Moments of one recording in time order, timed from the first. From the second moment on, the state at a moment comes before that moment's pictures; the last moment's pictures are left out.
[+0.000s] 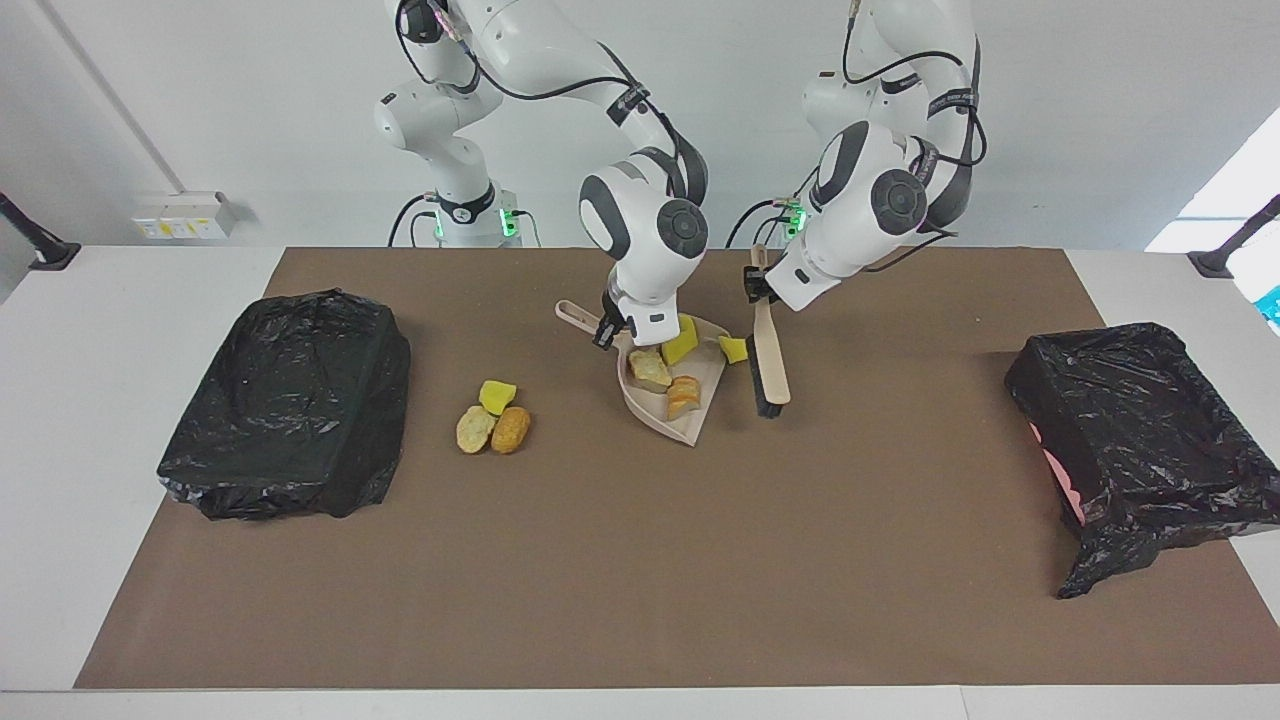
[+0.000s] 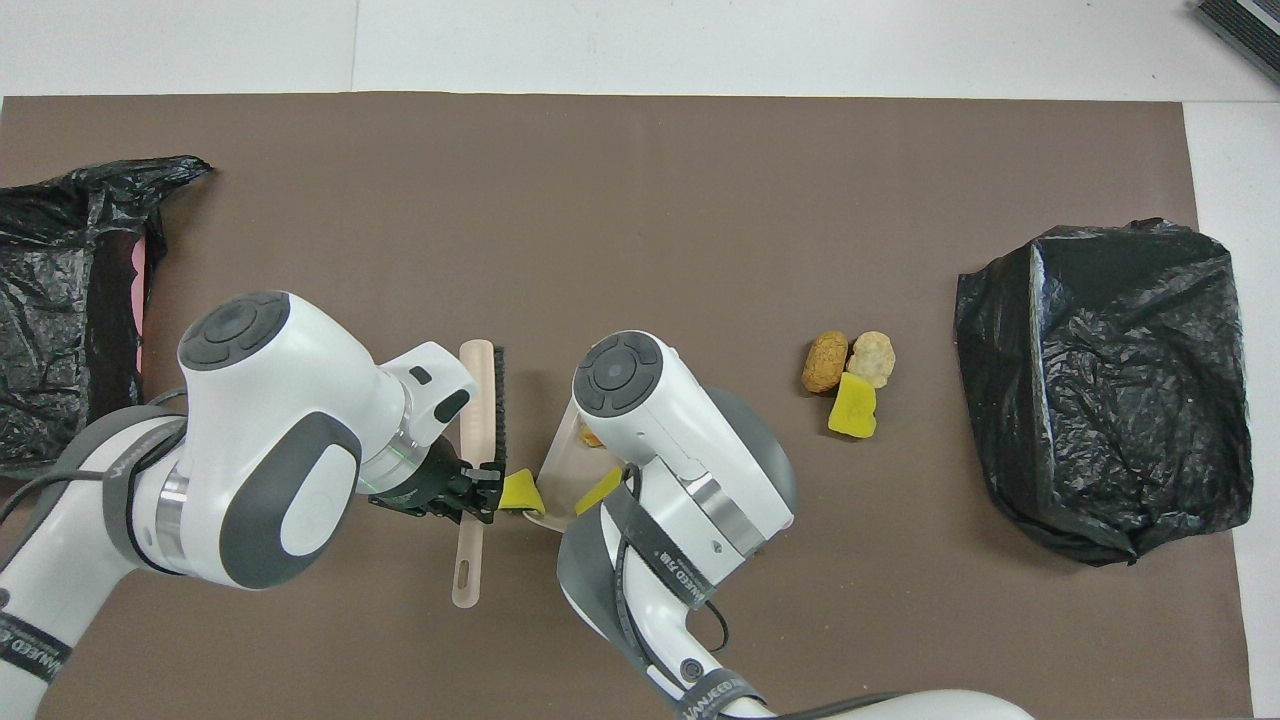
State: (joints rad) left arm -0.45 -0.02 0.04 -2.10 -0.37 1.78 -0.29; right arm 0.74 0.35 -0.10 -1.76 -0.06 1.71 -0.47
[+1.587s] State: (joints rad) left arm -0.49 -0.05 0.05 -2.34 -0.35 1.97 -0.26; right arm 0.72 0.35 -0.10 -1.77 -0.06 1.74 -0.58
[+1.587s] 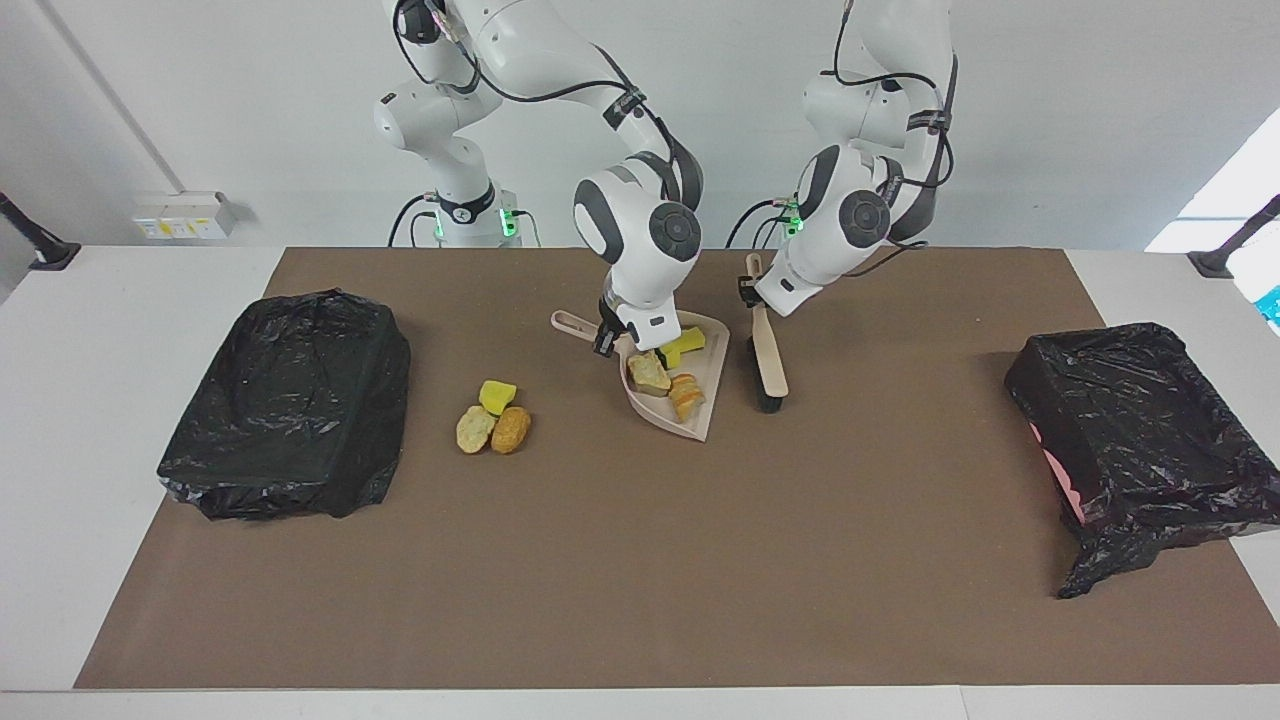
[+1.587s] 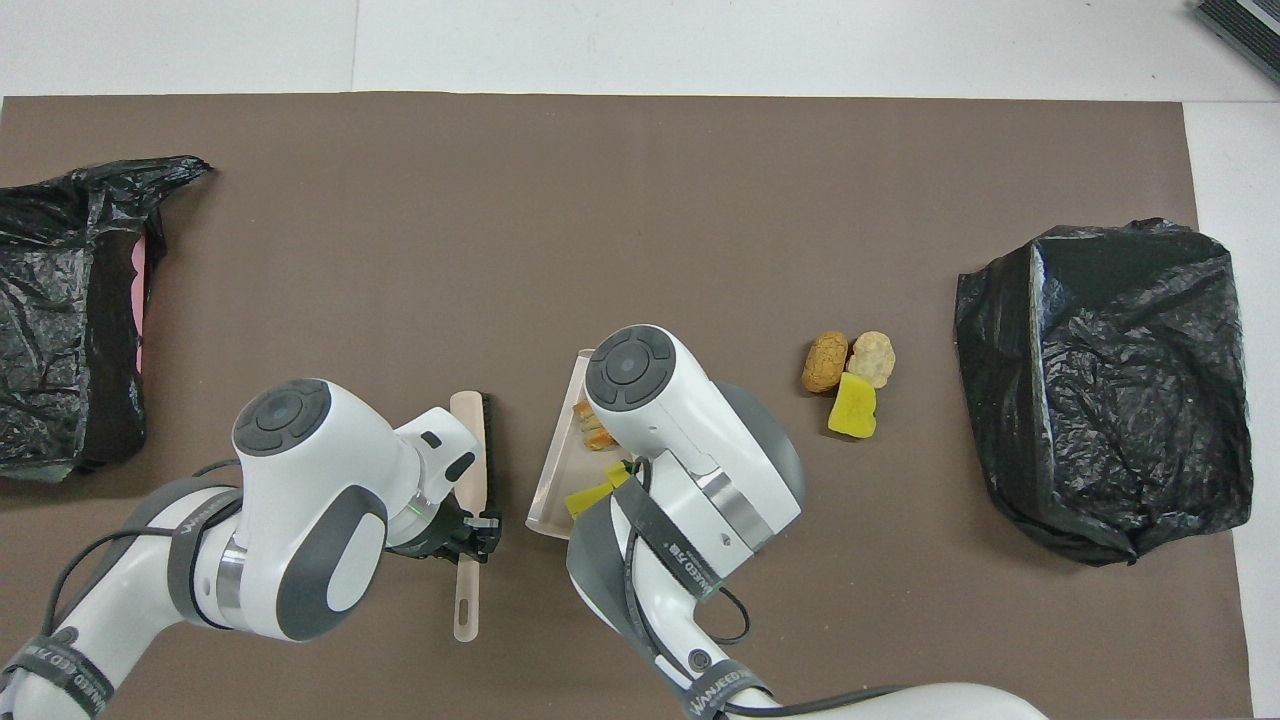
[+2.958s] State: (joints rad) left arm -0.86 -0.14 0.02 -2.48 -0.35 2.15 -0.72; right arm -0.05 0.04 -0.12 -1.76 -0.11 1.65 -1.06
